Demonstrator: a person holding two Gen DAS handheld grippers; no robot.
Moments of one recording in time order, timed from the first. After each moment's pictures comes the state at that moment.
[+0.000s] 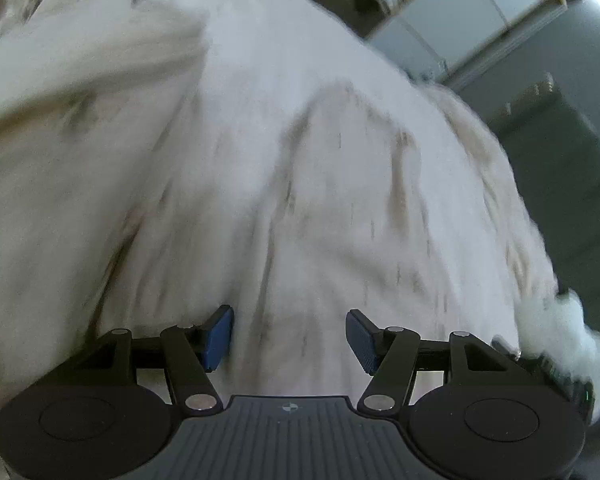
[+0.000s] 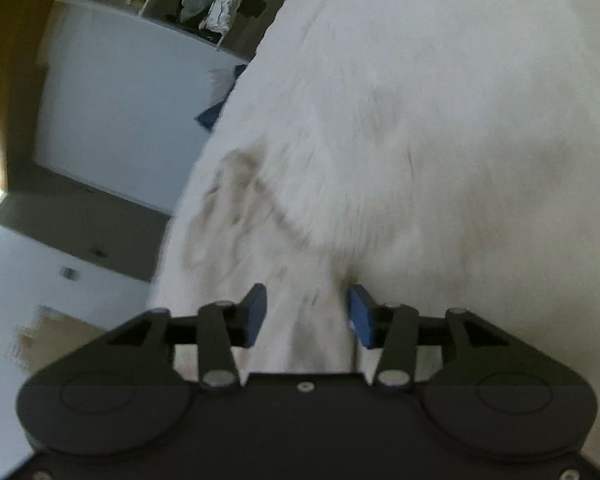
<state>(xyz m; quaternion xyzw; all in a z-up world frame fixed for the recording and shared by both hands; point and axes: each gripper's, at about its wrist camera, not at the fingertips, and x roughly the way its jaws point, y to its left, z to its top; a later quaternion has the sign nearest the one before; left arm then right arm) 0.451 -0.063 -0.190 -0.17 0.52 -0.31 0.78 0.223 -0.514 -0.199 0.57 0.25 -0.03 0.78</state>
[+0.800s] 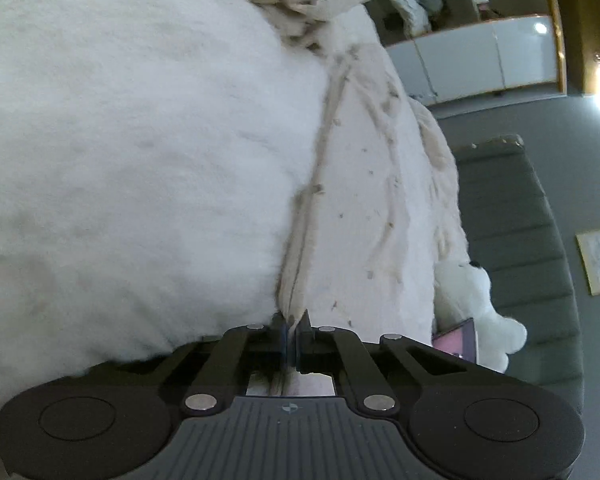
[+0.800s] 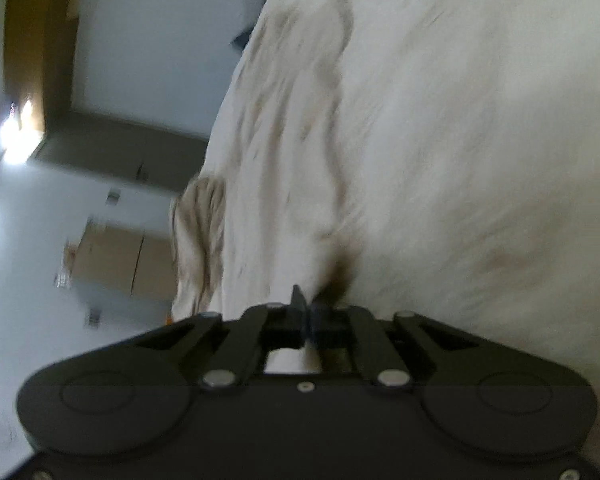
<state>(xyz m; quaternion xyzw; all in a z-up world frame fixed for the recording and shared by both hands) 0.210 0.089 -0.234 -0.34 0.54 -0.29 0.71 0.075 -0.375 -0.212 0.54 0.32 0.03 0.77</state>
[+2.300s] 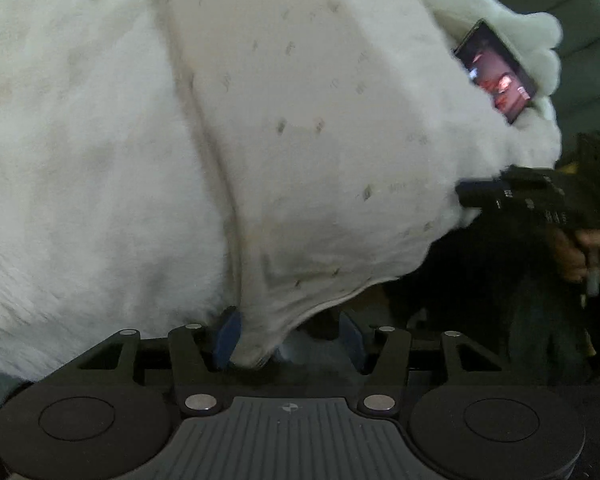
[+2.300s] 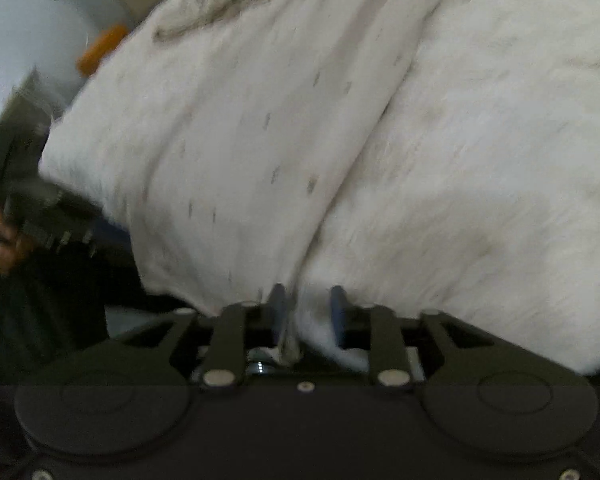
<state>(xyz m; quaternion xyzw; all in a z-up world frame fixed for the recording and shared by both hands) 0.066 0.000 -0.145 0.01 0.60 -0.40 0.69 -0.042 -0.381 -0.084 0.17 0.49 0.12 0.85</state>
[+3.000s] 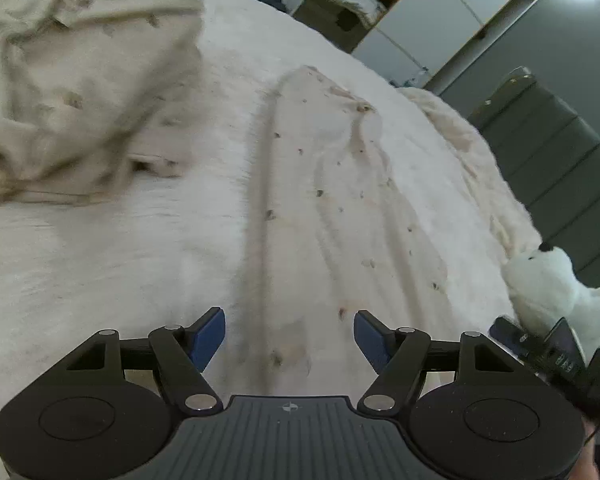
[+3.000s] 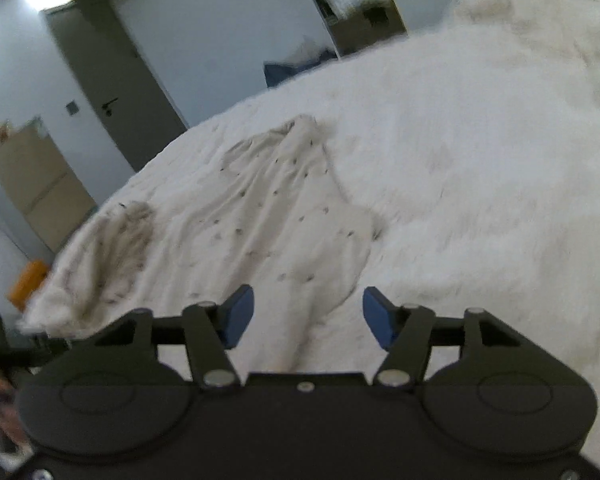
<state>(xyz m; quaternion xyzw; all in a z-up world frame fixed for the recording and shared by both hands) 0.338 -0.059 -0.157 -0.16 0.46 -0.29 0.83 0.172 -0.453 -0.124 0.20 0.29 -0.04 0.94</state>
